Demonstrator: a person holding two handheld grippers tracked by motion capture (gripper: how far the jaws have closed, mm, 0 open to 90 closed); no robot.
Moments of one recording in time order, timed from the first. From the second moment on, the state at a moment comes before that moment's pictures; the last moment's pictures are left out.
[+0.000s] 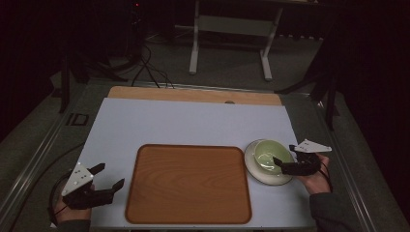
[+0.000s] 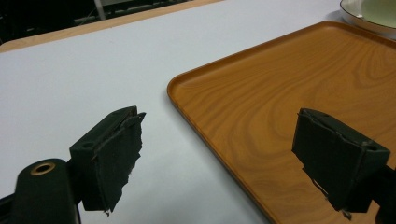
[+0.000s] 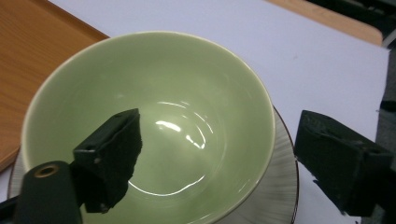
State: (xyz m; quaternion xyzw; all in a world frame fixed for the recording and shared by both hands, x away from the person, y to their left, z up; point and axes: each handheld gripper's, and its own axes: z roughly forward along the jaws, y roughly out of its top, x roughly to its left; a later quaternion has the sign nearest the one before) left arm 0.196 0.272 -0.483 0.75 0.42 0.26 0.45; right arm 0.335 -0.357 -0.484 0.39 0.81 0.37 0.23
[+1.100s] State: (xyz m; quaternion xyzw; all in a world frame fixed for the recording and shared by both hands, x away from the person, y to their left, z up) left arm 0.196 0.273 -0.483 0.75 0.42 0.26 0.45; right arm 0.362 -0.356 -0.488 0.46 0.82 0.33 0.11
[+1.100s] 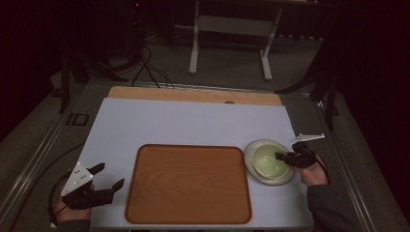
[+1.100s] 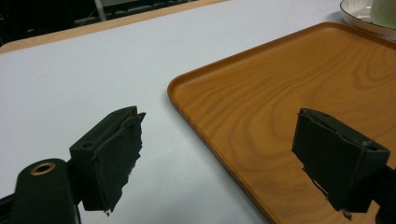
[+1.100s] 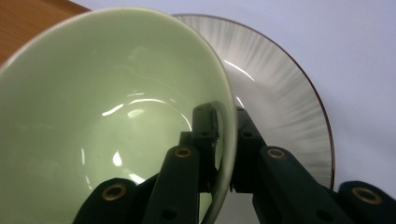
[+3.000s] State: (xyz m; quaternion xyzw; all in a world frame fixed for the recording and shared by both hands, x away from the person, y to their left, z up) left arm 0.196 0.273 -0.483 0.74 0.42 0.26 0.45; right arm 0.347 -0.336 -0.456 0.41 0.82 0.36 0.17
